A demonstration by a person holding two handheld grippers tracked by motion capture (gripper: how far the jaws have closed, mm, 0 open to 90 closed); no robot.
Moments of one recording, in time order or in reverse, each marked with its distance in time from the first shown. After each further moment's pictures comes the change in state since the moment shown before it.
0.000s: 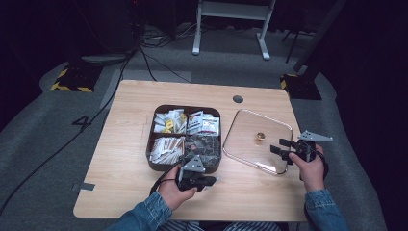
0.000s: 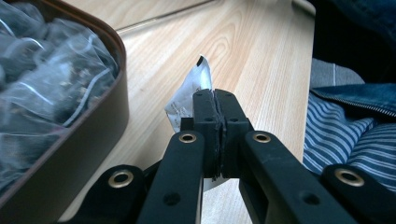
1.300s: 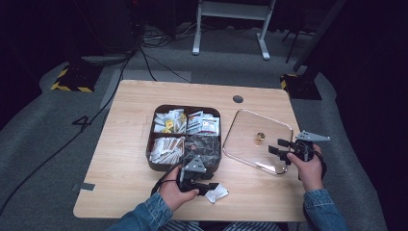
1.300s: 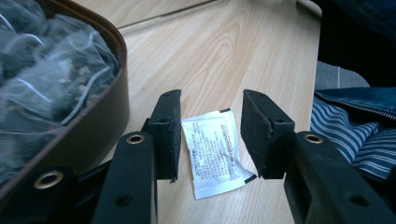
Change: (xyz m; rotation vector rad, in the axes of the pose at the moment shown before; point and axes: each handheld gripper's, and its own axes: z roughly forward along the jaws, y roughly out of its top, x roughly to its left) left arm -0.002 0.001 -0.004 -0.019 0.023 -0.018; right arm 0.001 -0.001 0.006 0.016 0.005 -0.011
